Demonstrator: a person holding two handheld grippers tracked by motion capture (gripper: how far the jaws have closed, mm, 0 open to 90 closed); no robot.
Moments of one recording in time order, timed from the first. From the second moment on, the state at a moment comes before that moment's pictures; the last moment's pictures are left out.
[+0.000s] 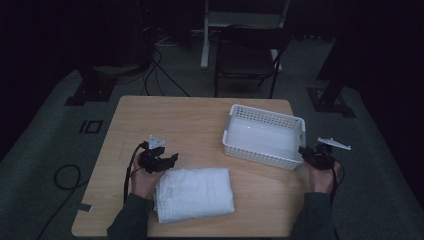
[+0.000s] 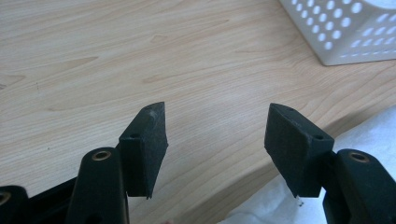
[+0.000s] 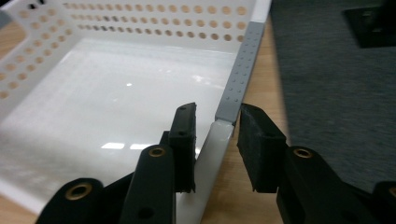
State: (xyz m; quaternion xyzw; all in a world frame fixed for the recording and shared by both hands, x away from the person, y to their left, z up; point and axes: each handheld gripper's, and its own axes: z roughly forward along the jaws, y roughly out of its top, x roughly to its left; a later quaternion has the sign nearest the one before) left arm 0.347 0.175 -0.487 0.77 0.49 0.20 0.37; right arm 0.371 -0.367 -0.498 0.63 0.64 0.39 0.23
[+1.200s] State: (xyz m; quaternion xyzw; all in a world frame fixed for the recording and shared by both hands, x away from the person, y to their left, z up) left arm 0.353 0.189 -0.491 0.75 0.51 0.20 0.37; right arm 0.407 -0.232 -0.495 0.51 0.74 0.40 0.19
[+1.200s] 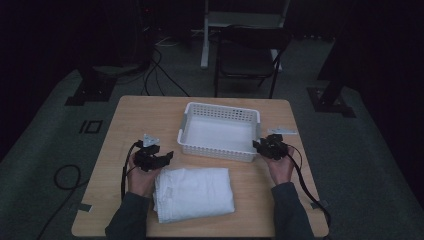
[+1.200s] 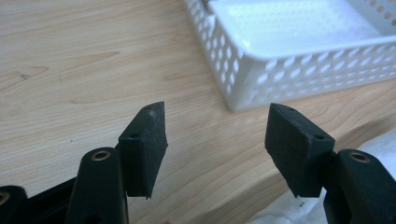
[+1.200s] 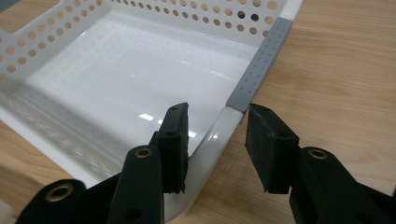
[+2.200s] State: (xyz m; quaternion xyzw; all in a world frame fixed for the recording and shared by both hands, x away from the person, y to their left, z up) left arm 0.379 0.182 -0.505 0.77 0.48 0.20 0.37; right arm 0.436 -0.209 -0.494 0.51 0.74 0.41 0.17
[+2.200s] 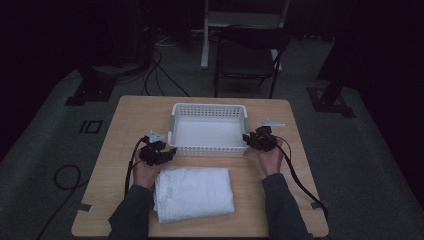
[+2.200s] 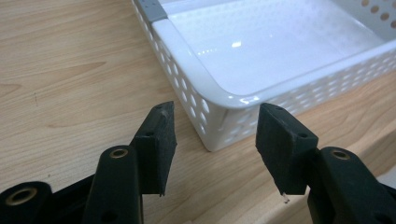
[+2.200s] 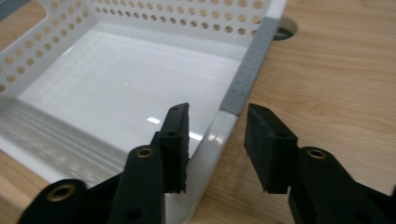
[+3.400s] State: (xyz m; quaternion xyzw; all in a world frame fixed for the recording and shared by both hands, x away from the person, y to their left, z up) left arm 0.277 0.178 -0.487 0.79 0.44 0.22 0.37; right arm 0.304 -0.173 -0.503 0.37 0.81 0.43 0.13
